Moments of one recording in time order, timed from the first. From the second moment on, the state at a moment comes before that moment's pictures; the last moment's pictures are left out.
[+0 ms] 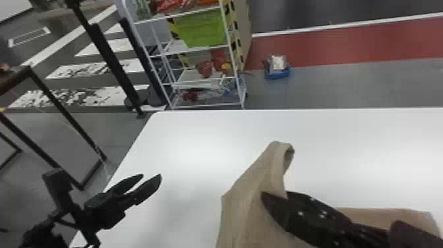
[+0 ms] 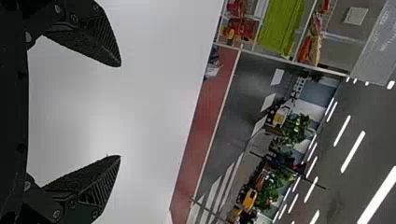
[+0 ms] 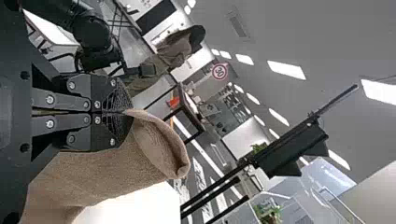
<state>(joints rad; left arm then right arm) 0.39 0.06 0.76 -2.15 0.31 0.82 -0.83 0.52 -0.15 0.09 -2.66 -0.77 0.98 0.49</state>
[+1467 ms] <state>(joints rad) 0.42 0.04 0.72 -2.16 0.22 0.84 -0.83 0.40 -0.12 -0.63 -2.49 -1.01 1.56 0.77</state>
